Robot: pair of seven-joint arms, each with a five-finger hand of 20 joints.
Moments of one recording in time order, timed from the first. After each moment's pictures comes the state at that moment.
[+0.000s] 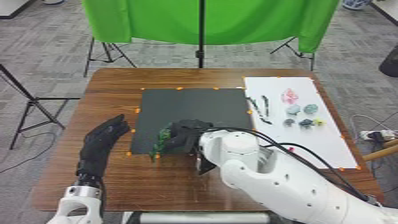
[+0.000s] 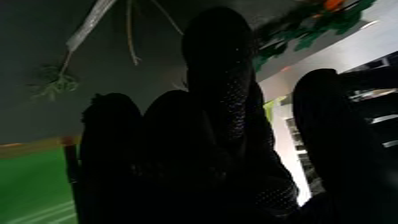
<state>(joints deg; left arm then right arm) 122.4 -71.5 -93.4 -114.1 61.1 3.7 14.1 -59.9 -61.9 29.5 -105.1 -114.9 -21.6 30.9</state>
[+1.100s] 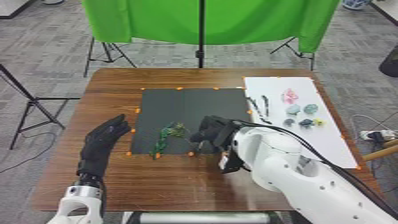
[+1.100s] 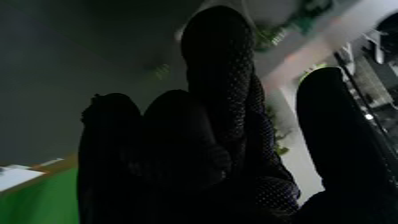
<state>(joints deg) 122.3 -71.6 -93.4 -114.1 61.2 3.5 14.0 -72.1 -53.8 44.7 -113.9 -106.4 -20.6 33.5</state>
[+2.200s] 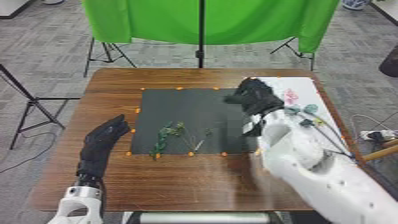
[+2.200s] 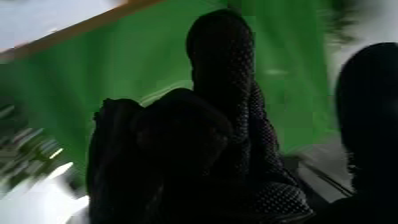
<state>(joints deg) 122.6 -71.8 -93.5 -114.2 61.2 3.5 14.0 -69.9 -48.2 47.2 -107.2 -121.2 7.7 36.6</state>
